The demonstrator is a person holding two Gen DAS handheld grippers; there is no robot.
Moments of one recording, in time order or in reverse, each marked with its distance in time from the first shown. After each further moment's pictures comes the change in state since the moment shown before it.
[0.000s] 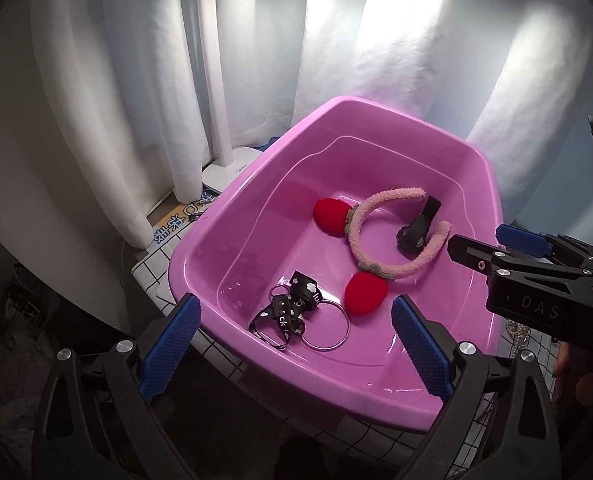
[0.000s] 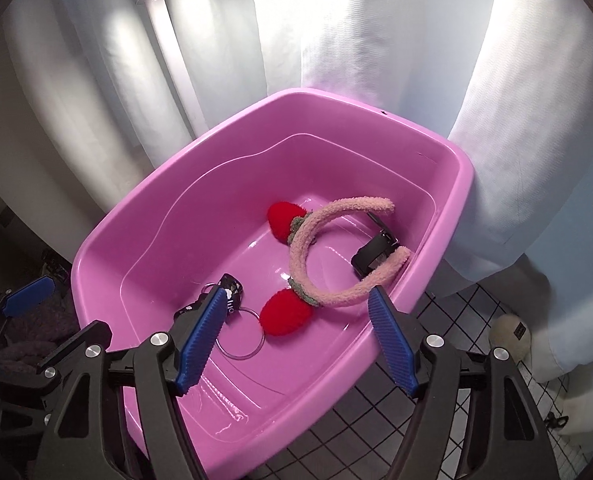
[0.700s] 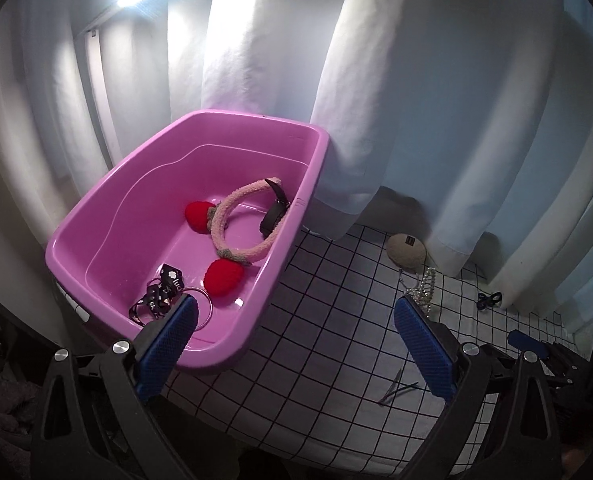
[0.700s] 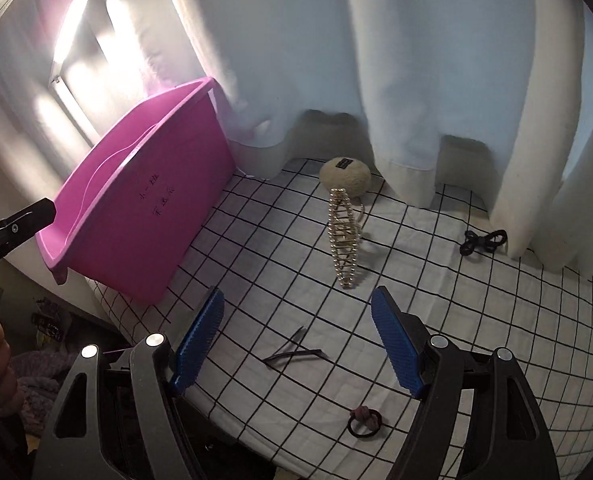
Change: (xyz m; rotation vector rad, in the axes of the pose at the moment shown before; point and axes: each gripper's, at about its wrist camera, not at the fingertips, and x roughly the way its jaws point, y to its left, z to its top) left arm -0.047 -0.148 -0.065 0.146 -0.075 -0.211; right arm -0.113 -0.159 -0.219 0.381 -0.060 -0.134
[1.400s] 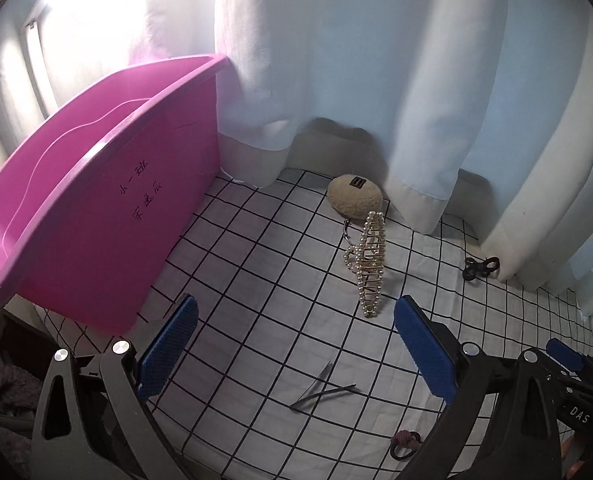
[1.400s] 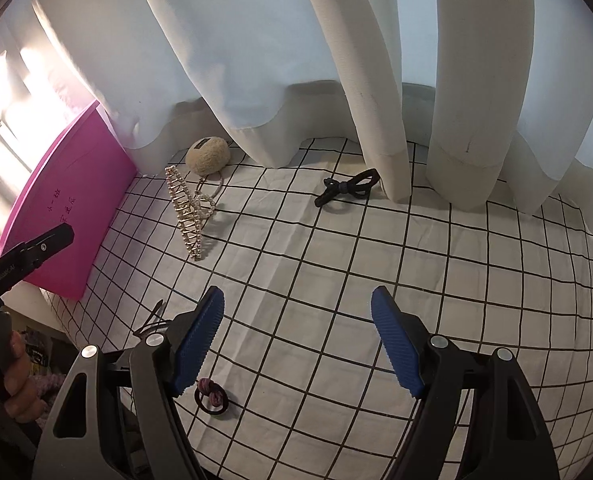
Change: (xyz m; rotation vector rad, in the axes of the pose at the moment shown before) left arm 0.091 -0.120 -0.050 0.032 0.094 0.041; right arm 0.005 -0.149 -0.036 0.136 0.017 -0.069
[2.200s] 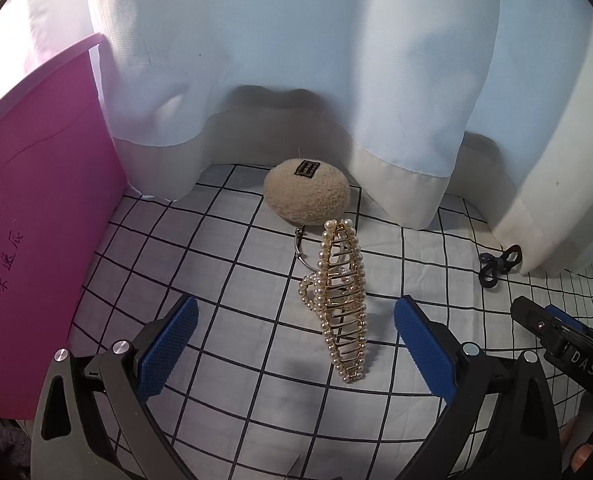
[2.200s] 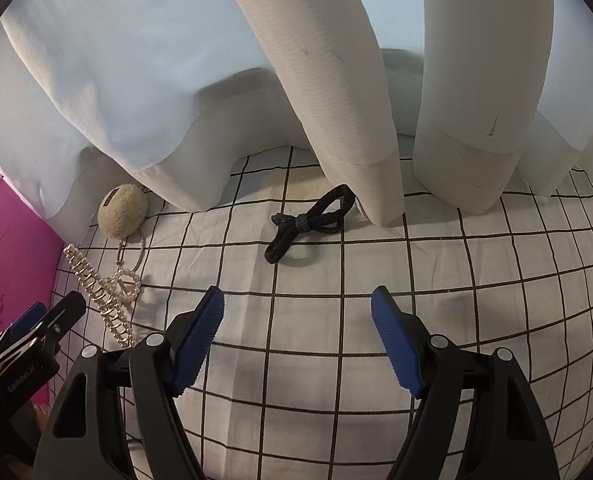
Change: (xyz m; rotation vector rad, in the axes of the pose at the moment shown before) left arm 0.112 -0.043 0.013 0.162 0.026 -0.105; right arm 0.090 -0.023 0.046 0.246 -0.042 -0.157
